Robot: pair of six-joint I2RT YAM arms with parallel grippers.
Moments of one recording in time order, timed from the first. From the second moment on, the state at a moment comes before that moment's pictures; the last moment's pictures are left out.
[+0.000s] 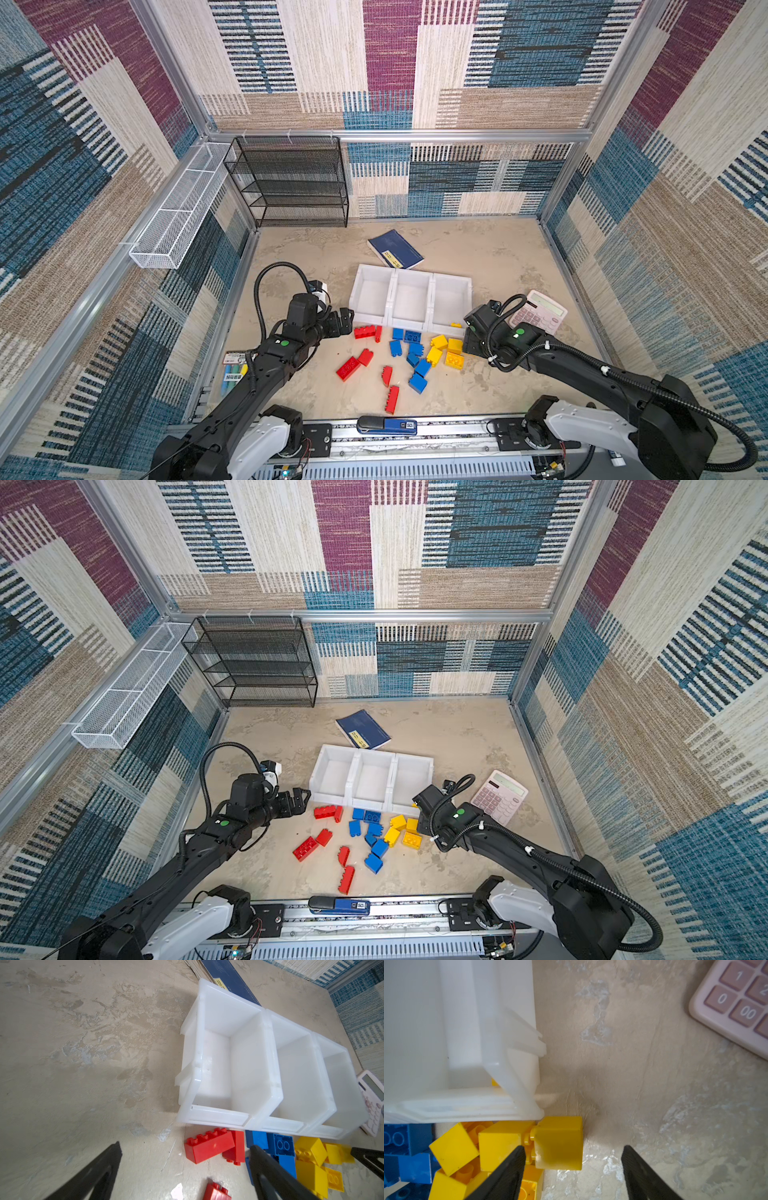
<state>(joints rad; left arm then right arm) -0.29 0.97 0.52 -0.25 0.11 -0.39 0.67 1.13 0.61 -0.70 0.26 0.88</state>
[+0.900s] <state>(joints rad) -0.30 0.96 0.51 -0.25 0.11 -0.42 0.66 1.13 0.59 -0.70 0.25 0.90</state>
